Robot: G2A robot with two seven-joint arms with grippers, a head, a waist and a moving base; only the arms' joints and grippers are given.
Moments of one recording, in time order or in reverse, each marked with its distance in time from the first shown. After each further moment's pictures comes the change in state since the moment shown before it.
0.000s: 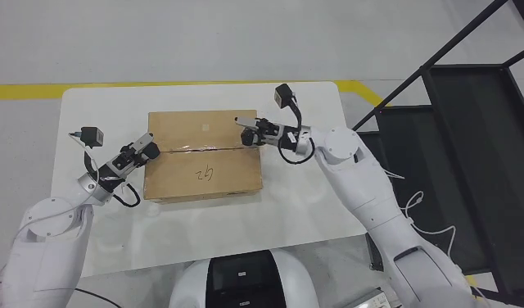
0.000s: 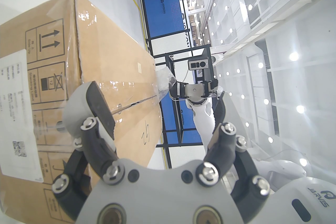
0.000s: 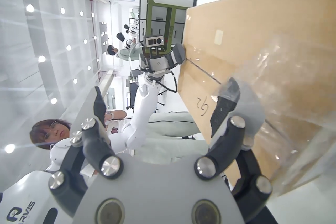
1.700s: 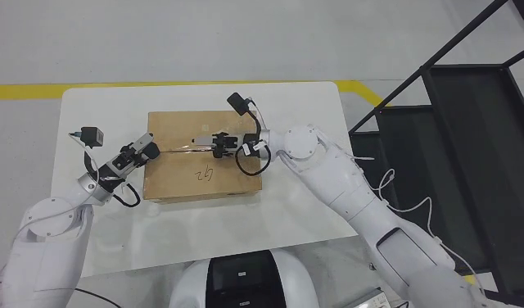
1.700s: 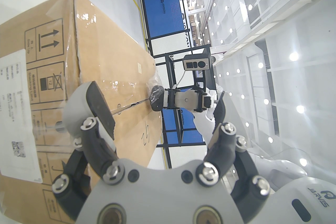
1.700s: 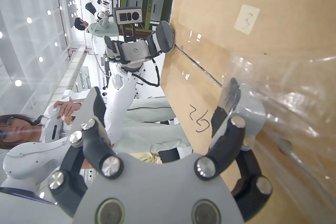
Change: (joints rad) left arm 0.000 0.000 0.000 0.000 0.000 0.000 0.000; right arm 0.175 -0.081 -0.295 0.111 -0.091 0.000 -0.067
